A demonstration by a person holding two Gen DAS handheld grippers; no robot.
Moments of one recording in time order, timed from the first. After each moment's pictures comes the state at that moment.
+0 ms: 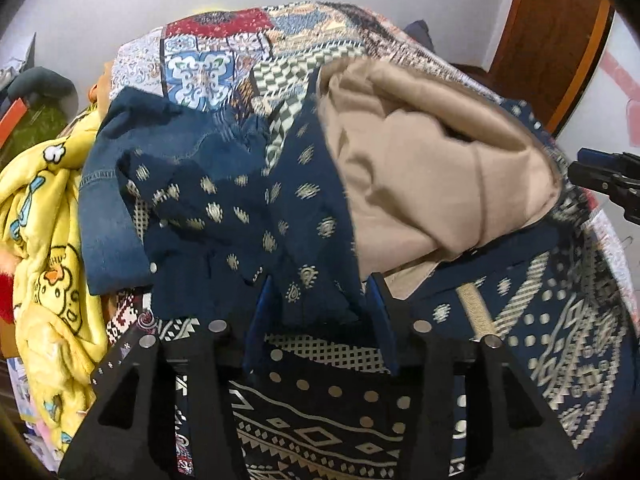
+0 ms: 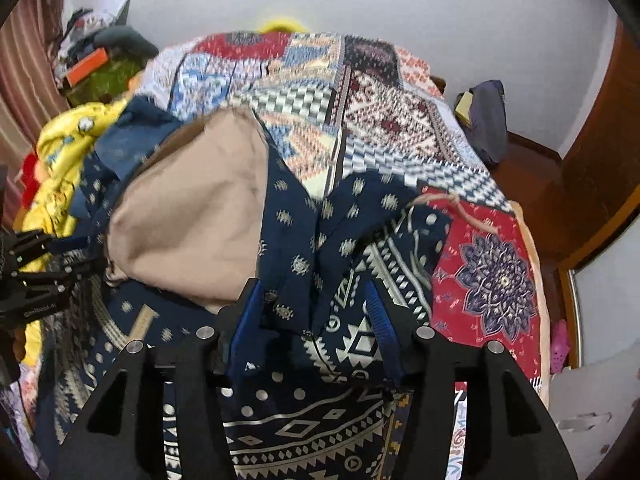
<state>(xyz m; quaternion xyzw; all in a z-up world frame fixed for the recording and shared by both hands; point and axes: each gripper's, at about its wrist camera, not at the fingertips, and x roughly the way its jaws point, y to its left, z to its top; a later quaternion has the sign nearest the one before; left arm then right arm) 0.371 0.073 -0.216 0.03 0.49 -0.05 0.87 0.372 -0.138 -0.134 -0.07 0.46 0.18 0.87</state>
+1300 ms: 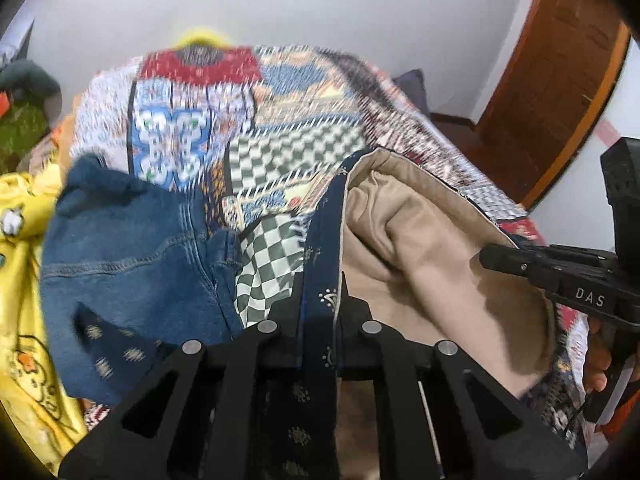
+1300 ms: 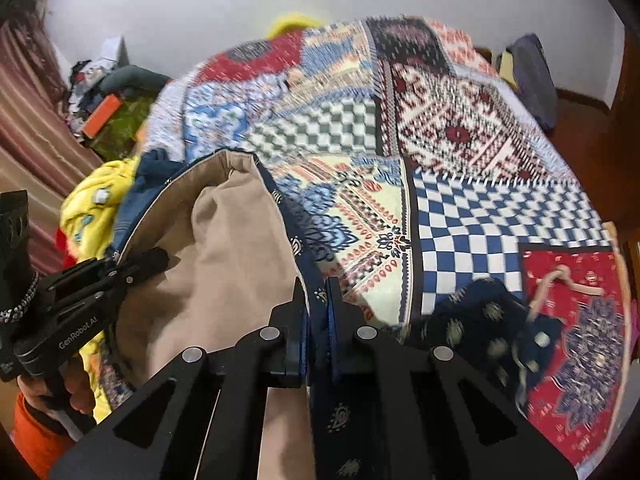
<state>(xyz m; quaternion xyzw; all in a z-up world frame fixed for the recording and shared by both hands) 0.477 0.069 -0.174 -0.04 0.44 -0.08 0.89 0.459 -0.096 -0.142 0.05 0.51 0.24 0.83</state>
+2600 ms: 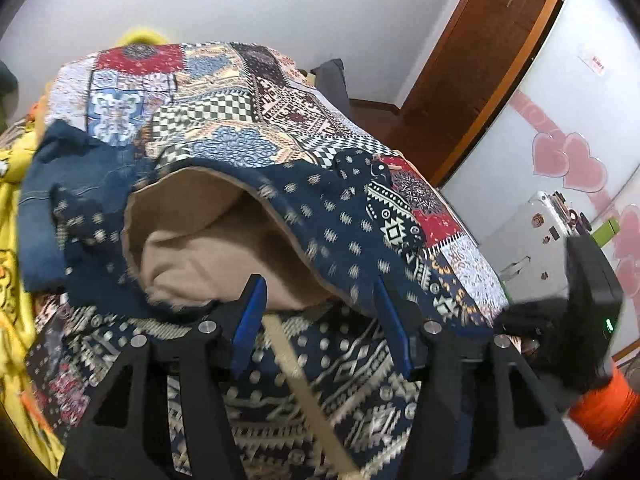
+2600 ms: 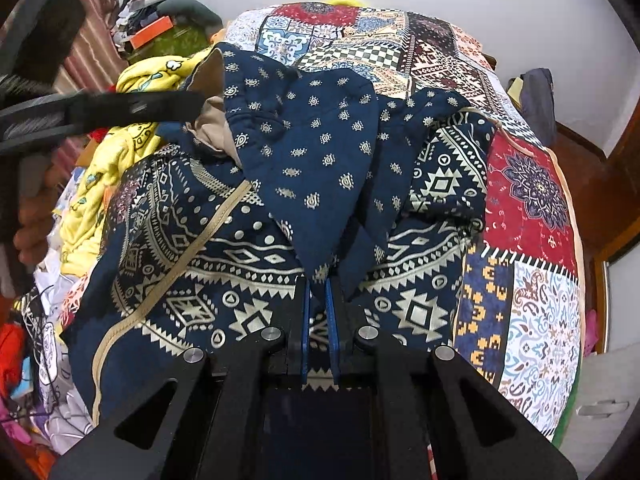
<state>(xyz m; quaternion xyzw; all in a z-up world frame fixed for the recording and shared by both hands) 0.333 0.000 -0.149 -0.07 0.45 -0.19 0.87 0.249 -0.141 -0.140 -0.07 0.50 0.27 0.82</state>
